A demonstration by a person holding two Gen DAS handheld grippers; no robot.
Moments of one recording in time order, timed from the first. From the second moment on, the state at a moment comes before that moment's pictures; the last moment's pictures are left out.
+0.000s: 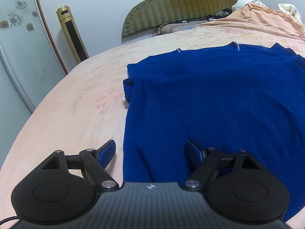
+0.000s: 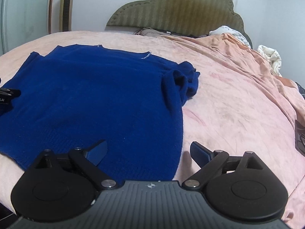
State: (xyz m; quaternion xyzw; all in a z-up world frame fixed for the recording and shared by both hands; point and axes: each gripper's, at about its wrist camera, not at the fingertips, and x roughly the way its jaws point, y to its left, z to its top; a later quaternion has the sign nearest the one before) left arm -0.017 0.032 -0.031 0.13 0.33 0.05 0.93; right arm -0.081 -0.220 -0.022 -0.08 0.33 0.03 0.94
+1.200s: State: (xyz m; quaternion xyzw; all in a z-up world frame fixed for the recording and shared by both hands) left arm -0.030 0.037 -0.041 0.12 0.30 0.05 0.95; right arm -0.096 -0.239 -0.041 0.00 0.29 0.02 0.96
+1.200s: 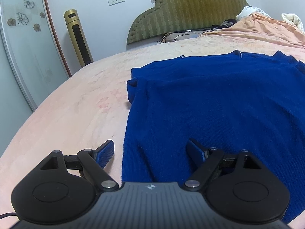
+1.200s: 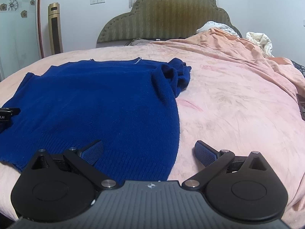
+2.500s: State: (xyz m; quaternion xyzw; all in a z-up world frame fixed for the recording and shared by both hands) left arm -0.058 0.071 -0.027 -0.02 0.39 -0.05 0.92; right arm -0.126 -0.254 -0.025 0.07 0.32 0.05 0.94
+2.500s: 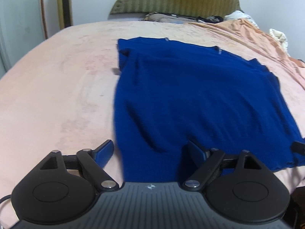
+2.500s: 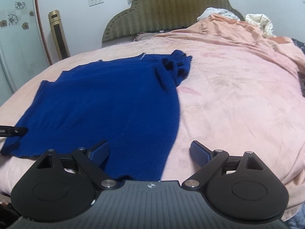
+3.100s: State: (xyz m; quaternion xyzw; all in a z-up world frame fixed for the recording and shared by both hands) left arm -0.087 0.062 0.013 -0.04 0.34 -0.13 0.93; right arm -0.132 -0.239 0.001 0.11 0.30 0.16 0.93
